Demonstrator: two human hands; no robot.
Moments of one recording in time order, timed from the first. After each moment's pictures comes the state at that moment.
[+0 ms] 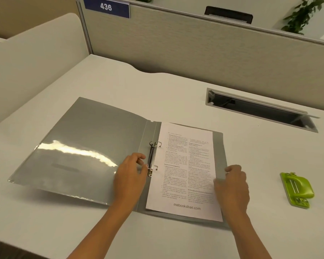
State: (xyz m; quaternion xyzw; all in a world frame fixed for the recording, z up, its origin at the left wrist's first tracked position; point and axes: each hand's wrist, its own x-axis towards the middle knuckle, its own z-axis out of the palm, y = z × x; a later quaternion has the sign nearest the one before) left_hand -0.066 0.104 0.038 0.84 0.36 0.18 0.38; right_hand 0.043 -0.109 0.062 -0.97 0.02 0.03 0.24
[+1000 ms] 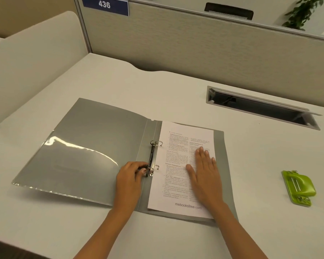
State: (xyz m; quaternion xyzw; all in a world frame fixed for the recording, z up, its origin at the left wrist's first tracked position) left_hand -0.076 0.104 0.014 0.83 0.31 0.20 0.41; right_hand 0.064 -0.080 -0.013 -0.95 -0.28 0.02 0.16
